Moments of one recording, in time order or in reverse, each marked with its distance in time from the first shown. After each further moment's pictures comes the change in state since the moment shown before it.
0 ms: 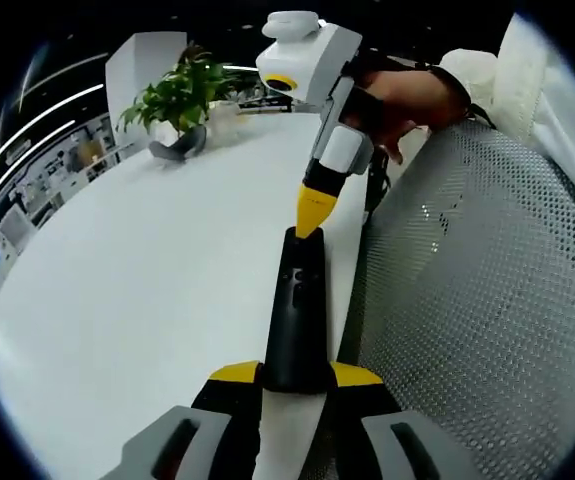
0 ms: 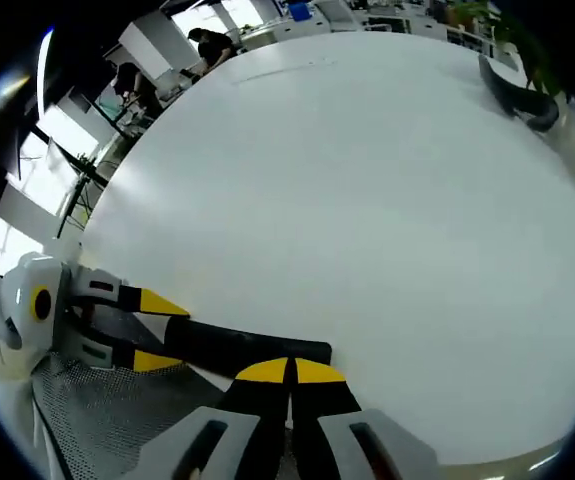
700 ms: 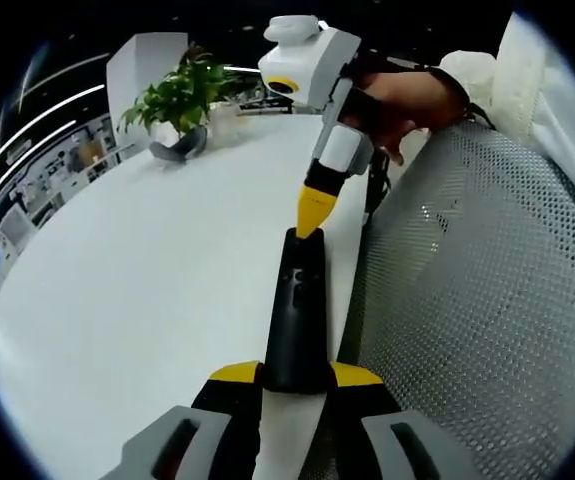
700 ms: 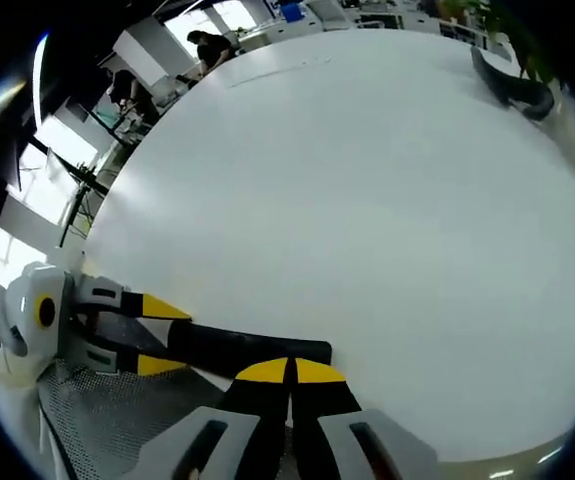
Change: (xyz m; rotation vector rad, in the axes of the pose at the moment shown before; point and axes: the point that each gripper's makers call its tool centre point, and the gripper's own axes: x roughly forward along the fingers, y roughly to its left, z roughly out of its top) left arm 0.000 0.001 0.000 -0.003 -0.007 0.003; right arm 0.000 0.000 0.000 0.035 -0.004 0.015
